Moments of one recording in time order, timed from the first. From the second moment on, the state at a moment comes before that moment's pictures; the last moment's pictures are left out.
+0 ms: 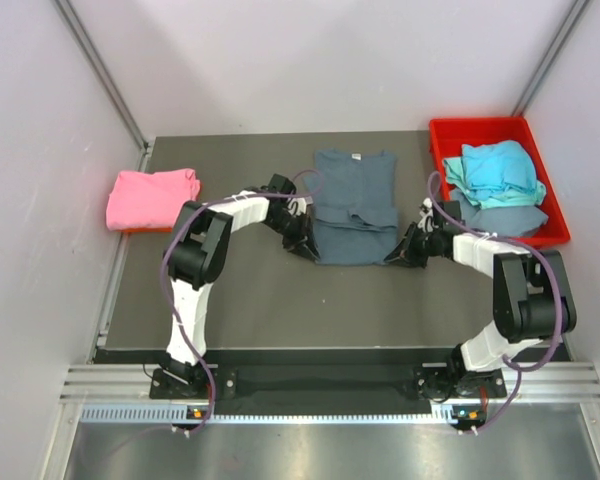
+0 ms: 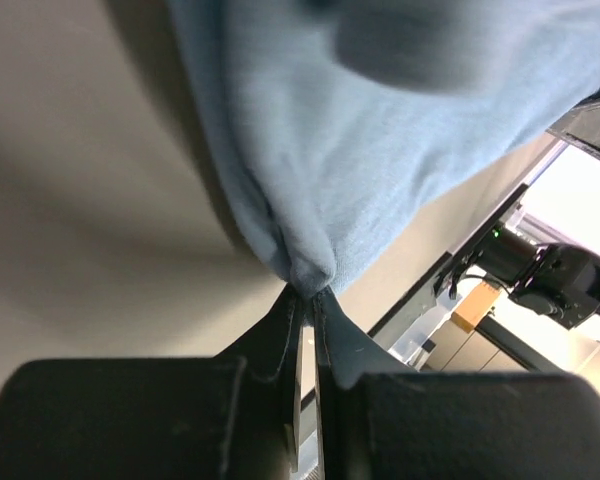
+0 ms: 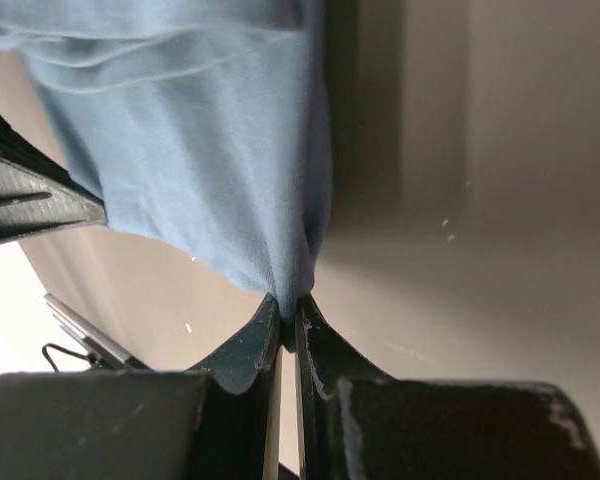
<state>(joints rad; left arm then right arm) -0.42 2.17 1.49 -0.58 0.75 -0.47 0.10 1.58 0.76 -0.20 -0.53 0.58</state>
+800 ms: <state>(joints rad) -0.45 1.71 1.40 -0.61 0.69 -0.41 0.10 1.30 0.94 -0.42 -0.52 0.48</state>
